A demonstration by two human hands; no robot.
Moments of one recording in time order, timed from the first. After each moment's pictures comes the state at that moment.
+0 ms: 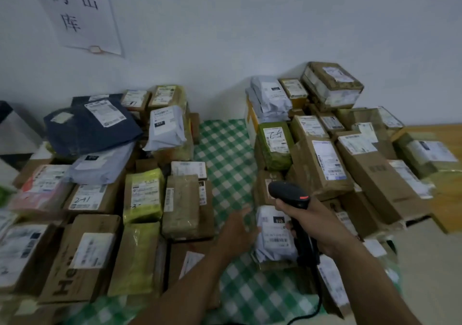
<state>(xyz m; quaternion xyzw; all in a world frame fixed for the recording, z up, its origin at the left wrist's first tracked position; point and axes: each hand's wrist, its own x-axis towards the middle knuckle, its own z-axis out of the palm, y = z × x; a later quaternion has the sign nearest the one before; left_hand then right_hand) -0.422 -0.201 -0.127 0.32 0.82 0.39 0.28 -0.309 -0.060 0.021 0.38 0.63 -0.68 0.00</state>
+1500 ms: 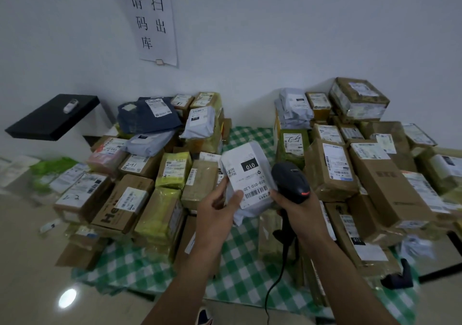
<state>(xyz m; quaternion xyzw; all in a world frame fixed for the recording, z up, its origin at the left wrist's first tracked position) -0.314 -0.252 -0.003 0.04 0.64 0.76 0.10 -0.254 -0.080 0.008 0.25 0.62 -0.73 -0.16</state>
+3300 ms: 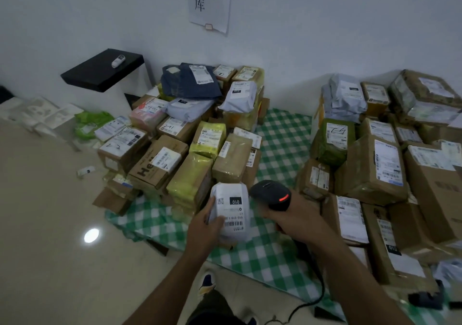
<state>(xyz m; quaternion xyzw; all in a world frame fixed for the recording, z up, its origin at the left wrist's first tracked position) -0.293 -0.358 -0.129 -0.08 0.79 0.60 0.11 -0.262 -0.139 0.002 0.10 0.82 -0.55 0.11</state>
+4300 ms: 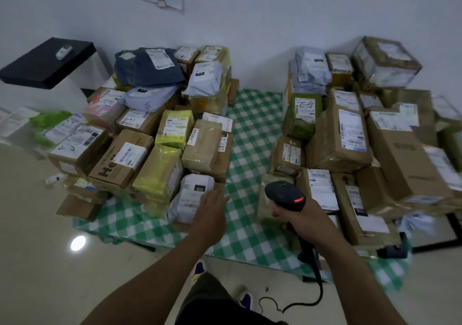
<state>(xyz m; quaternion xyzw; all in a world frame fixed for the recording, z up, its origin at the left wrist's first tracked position) -0.308 -0.299 -0.191 0.22 0.95 0.22 0.09 -0.208 -0.073 -0.048 0.27 0.76 -0.59 0.07</state>
